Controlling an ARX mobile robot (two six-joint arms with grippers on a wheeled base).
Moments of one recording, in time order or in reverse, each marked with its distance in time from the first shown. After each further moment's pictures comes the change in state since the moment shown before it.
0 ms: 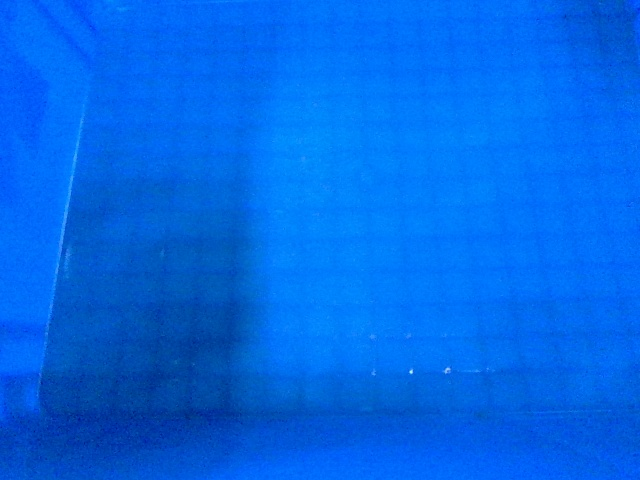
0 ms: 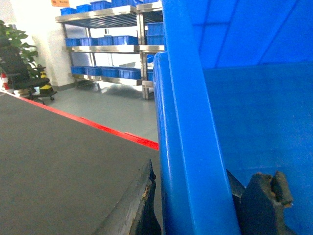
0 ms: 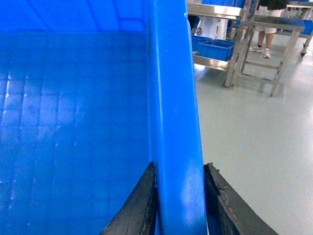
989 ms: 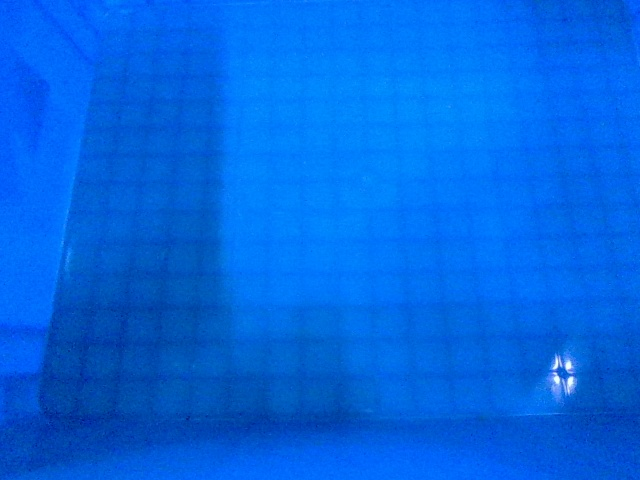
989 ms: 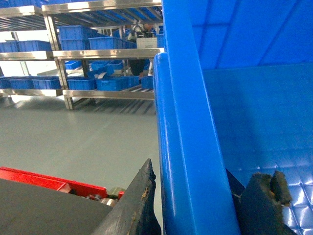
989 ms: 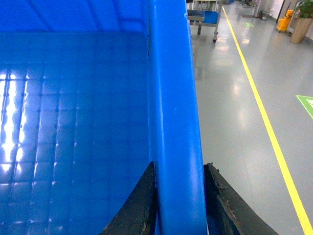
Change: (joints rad) left arm 0.000 0.000 0.000 -0.001 0.000 0.000; right arm 0.000 0.000 0.000 -0.001 0.000 0.000
